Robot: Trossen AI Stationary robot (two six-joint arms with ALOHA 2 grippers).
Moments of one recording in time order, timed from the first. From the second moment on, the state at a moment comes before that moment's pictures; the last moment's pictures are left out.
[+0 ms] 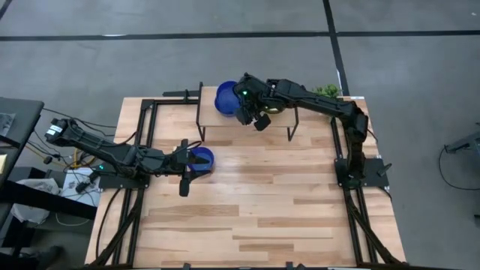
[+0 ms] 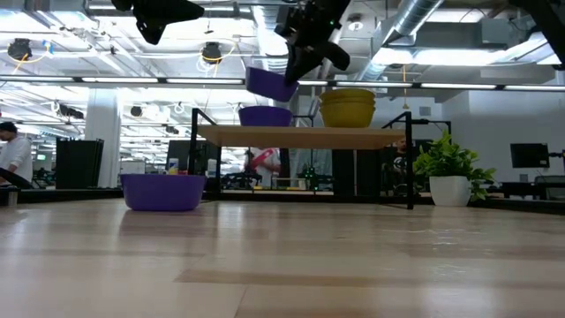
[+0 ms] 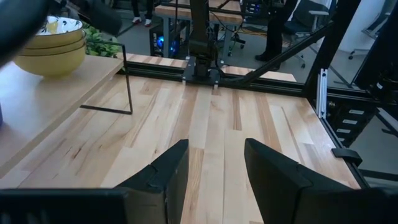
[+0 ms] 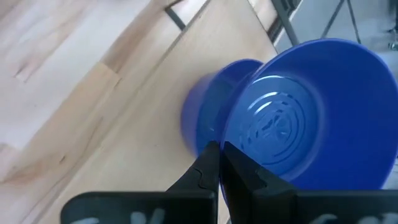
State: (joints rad) left arm -0.35 0.76 0.61 0.05 -0.40 -0.15; right arm -0.30 1.94 2.00 -0.99 0.14 -1.18
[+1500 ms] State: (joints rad) left arm -0.35 0.76 0.61 0.08 -0.40 -0.16; right arm -0.34 2.01 2.00 -0.95 0.08 -1.21
